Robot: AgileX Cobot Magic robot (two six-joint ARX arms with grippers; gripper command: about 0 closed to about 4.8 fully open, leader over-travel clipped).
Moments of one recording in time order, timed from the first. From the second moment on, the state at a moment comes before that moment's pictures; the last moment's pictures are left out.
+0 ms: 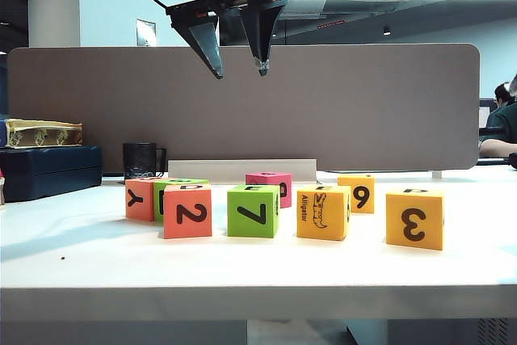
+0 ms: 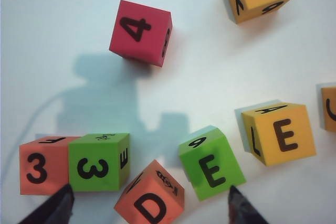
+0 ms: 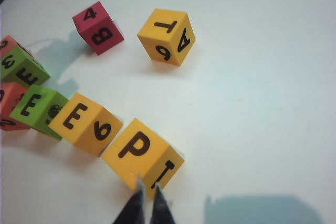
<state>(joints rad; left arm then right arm) -0.61 2.12 2.34 -1.33 -0.06 0.03 0.02 0.81 0.52 -0.26 -0.37 0.16</state>
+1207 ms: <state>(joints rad) -0.53 1.98 2.34 -1.42 0.11 0.04 0.10 1.12 0.53 -0.16 -0.42 0.16</state>
